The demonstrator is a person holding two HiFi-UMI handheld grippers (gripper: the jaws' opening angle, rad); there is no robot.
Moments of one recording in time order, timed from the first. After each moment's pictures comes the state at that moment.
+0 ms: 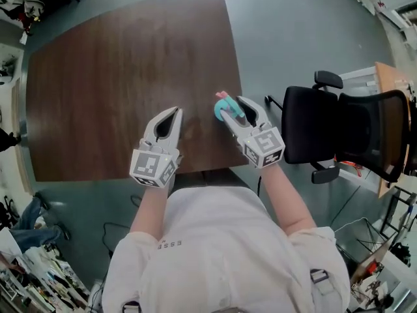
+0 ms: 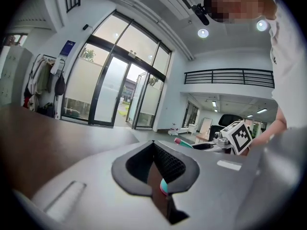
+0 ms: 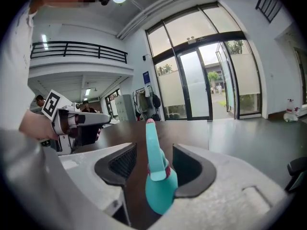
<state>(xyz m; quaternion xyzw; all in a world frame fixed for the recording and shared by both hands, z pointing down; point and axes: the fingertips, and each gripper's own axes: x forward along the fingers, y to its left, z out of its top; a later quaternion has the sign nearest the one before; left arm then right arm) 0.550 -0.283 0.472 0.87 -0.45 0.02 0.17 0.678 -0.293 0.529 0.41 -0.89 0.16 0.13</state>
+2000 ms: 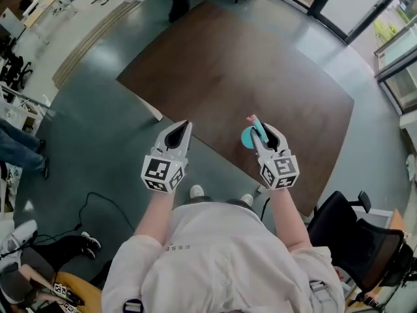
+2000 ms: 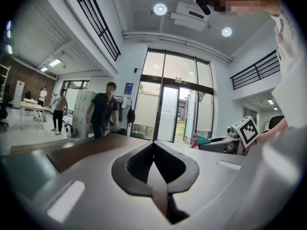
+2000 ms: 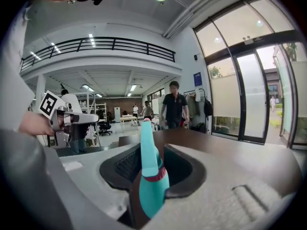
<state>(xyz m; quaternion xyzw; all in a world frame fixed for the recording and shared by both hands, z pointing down) 0.144 -0.038 0.433 0.67 -0.74 -0.03 0.10 0.299 -0.168 0.476 0.19 -0.97 0.05 0.13</state>
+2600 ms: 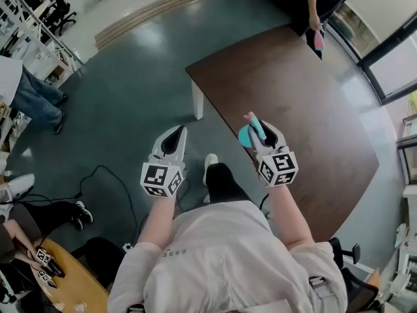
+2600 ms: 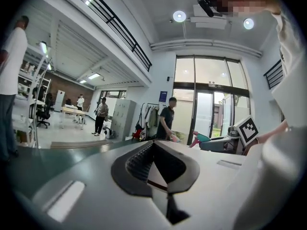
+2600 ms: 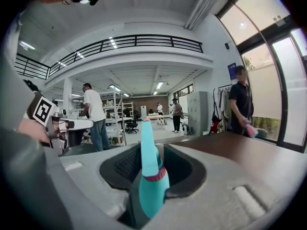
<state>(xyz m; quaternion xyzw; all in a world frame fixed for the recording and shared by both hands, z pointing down) -0.049 0.140 0.449 0.50 -0.85 -0.07 0.10 0.045 -0.051 0.478 0.02 -0.99 0.03 0.14</state>
